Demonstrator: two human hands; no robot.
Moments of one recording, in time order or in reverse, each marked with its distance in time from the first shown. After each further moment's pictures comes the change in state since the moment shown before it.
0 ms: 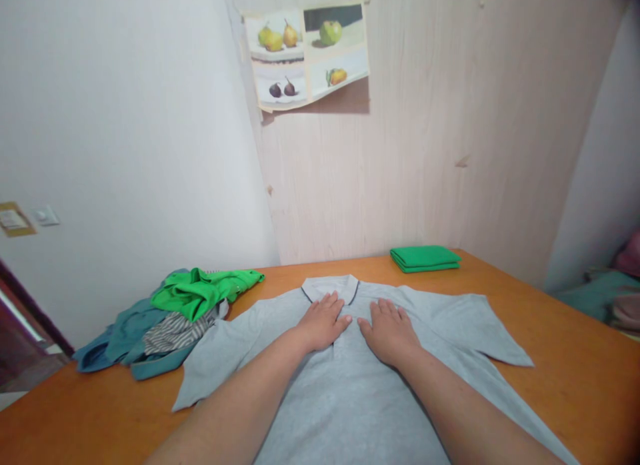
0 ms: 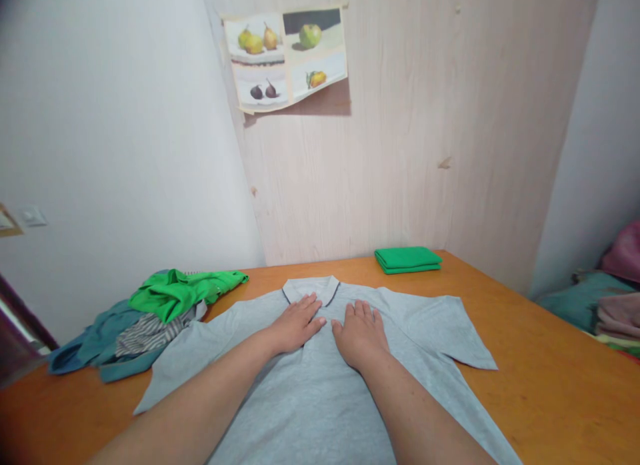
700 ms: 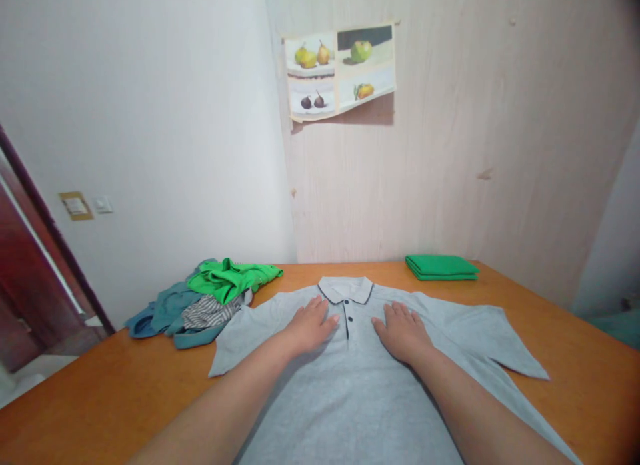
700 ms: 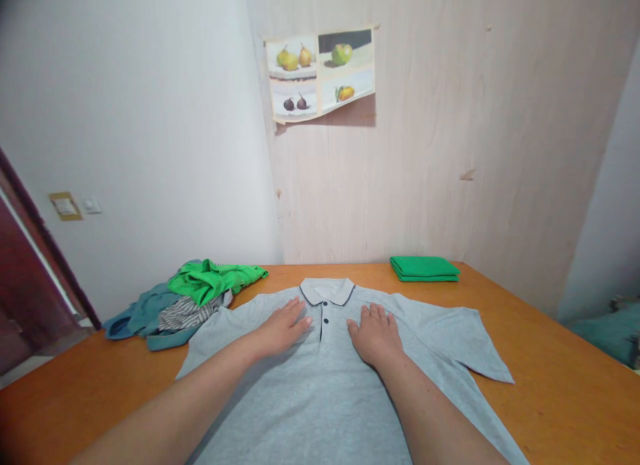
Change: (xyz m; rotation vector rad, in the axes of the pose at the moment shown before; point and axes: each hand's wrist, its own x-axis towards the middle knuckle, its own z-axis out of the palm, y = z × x) left_hand -0.068 -0.008 -0.031 -0.038 0.035 -0.232; right_hand 0.008 0.007 0.006 -0.040 -0.046 0.004
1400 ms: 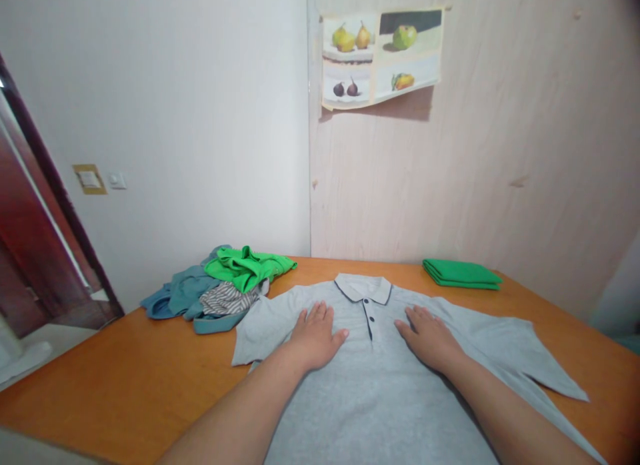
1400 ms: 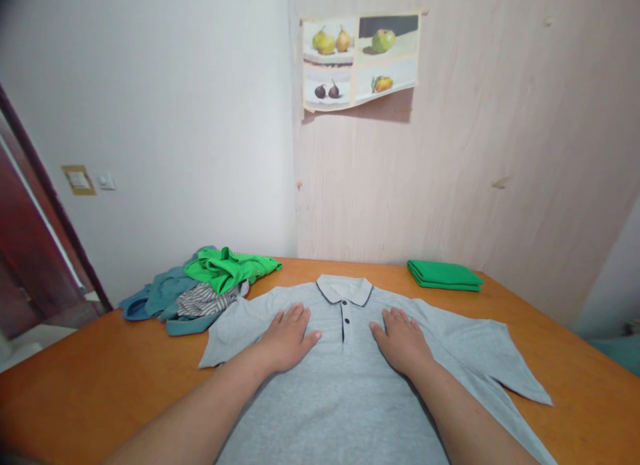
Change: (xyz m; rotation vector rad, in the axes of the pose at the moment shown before) left_hand -0.030 -0.023 0.018 0.061 0.008 -0.075; right_hand 0.004 0.017 0.007 -0.099 0.028 -0.059
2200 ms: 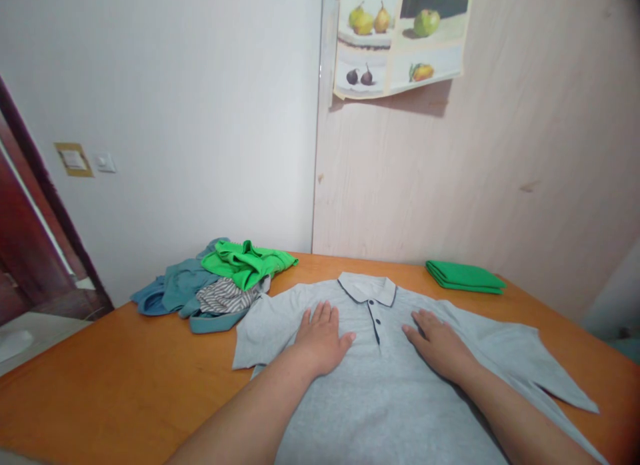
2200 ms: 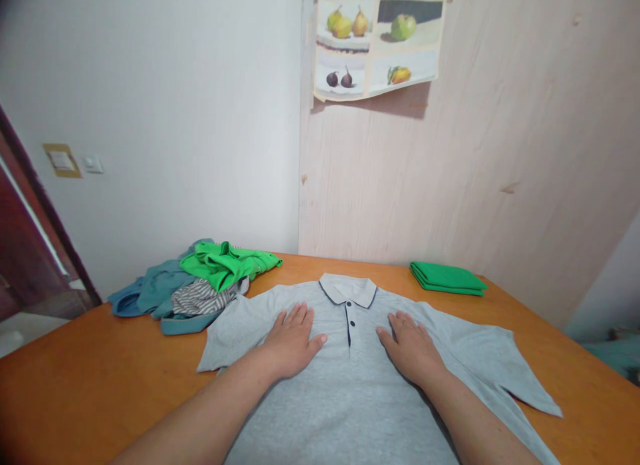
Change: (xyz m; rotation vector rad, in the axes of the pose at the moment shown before) left_hand 0.003 0.000 0.006 -0.063 0.005 -0.004; right_hand -0.007 0.006 0.000 0.003 0.003 0.001
